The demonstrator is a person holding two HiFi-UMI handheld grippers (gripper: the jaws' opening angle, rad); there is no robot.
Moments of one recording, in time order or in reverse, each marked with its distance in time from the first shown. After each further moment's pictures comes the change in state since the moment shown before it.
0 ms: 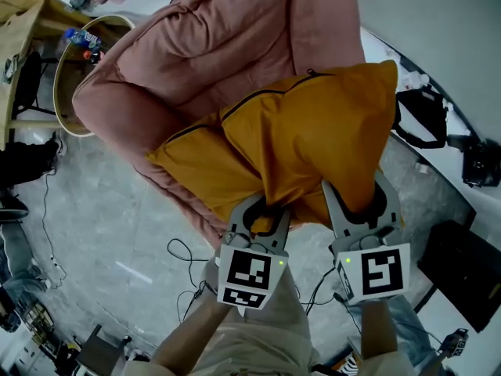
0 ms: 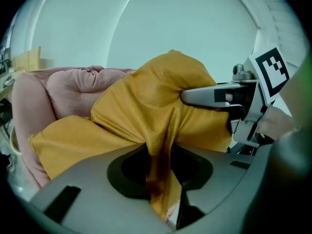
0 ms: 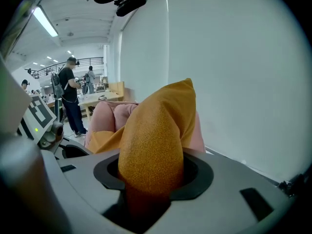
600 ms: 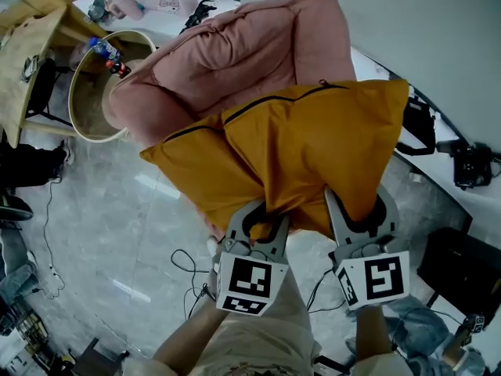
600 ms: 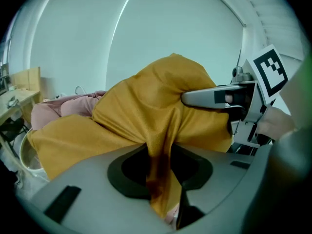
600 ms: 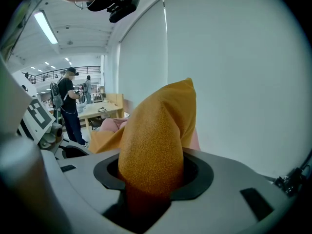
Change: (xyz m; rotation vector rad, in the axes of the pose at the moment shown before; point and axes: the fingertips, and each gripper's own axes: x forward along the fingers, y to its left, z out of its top) left arm -0.085 -0.016 0.037 0.118 -0.076 0.014; right arm -0.071 0.033 0.055 0.050 -0.109 -0.051
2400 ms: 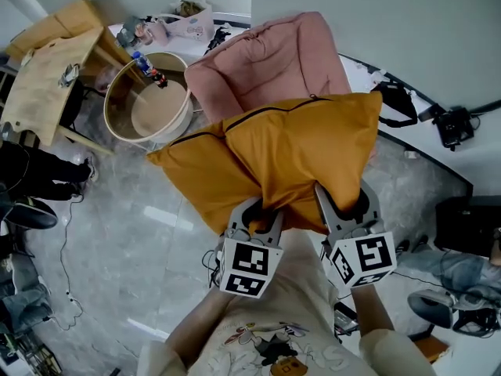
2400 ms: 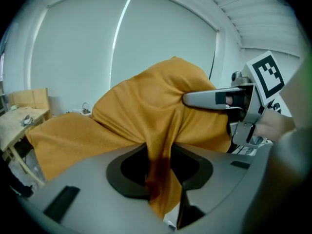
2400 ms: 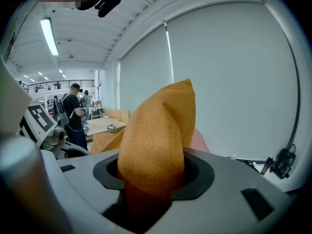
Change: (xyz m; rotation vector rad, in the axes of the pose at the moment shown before) left arm -0.291 -0.019 -0.068 0.128 -0.053 -0.060; right arm -0.193 0.237 0.041 0.100 -0.150 -0.091
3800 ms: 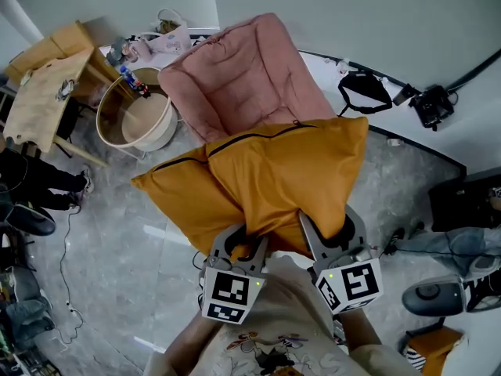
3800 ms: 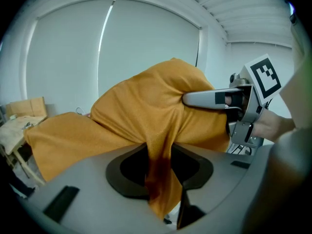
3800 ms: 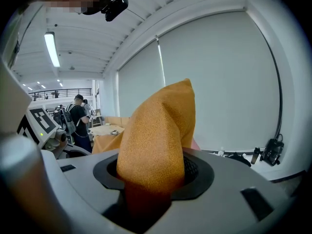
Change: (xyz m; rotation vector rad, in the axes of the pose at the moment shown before) left arm -0.091 -0.166 -0.033 0.100 -0.001 -0.035; right arm -0.199 0.005 -0.035 0.066 -0.064 -0.022
